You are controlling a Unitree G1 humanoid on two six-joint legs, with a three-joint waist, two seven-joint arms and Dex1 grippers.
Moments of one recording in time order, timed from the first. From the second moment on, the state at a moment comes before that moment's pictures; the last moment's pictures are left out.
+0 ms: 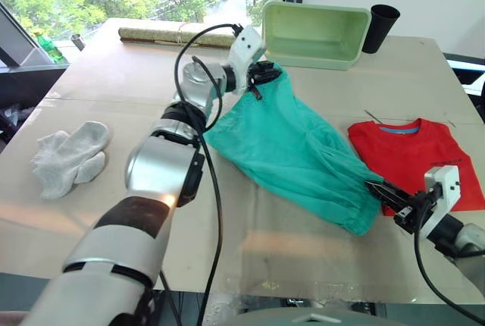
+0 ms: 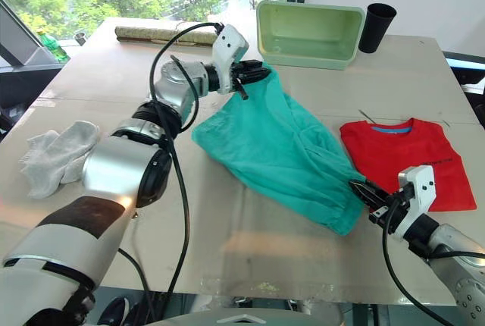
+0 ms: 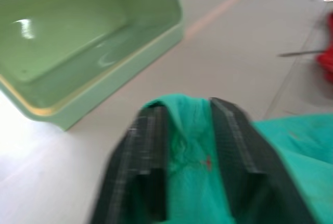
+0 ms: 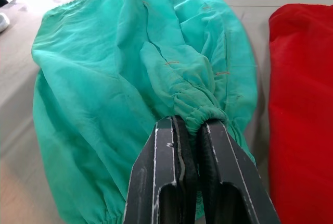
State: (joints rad) left arm -1.37 0.27 -0.12 1.35 -0.07 -0.14 -0.77; right arm 0.35 -0.58 -0.34 -0.62 0.84 0.59 0.51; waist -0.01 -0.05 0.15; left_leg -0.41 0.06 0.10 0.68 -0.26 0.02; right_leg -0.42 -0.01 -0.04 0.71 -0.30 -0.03
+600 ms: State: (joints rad) left arm -1.34 0.28 -0.03 1.36 0.06 -0.22 -0.51; right arm 0.49 -0.69 -0.55 -0.66 0.90 0.61 0.59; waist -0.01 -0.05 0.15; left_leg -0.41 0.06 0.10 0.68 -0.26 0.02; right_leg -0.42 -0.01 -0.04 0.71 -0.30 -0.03
